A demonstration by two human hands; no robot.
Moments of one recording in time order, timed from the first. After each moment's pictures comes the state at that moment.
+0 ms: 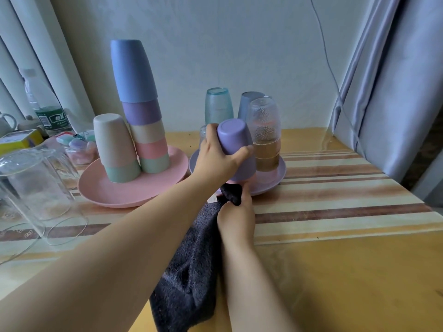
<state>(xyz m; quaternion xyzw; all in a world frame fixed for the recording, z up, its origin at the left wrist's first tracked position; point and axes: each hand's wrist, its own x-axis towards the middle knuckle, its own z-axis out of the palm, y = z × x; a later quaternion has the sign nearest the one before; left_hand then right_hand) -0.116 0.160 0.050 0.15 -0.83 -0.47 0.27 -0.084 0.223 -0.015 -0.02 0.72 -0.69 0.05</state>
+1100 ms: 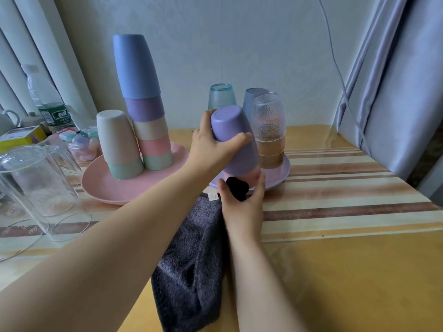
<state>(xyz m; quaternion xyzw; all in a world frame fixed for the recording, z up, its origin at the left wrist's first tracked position) -0.104 0.150 0.063 0.13 -0.78 -0.54 0.28 -0.081 0.228 -0.009 -0.01 0.72 -0.69 0.00</state>
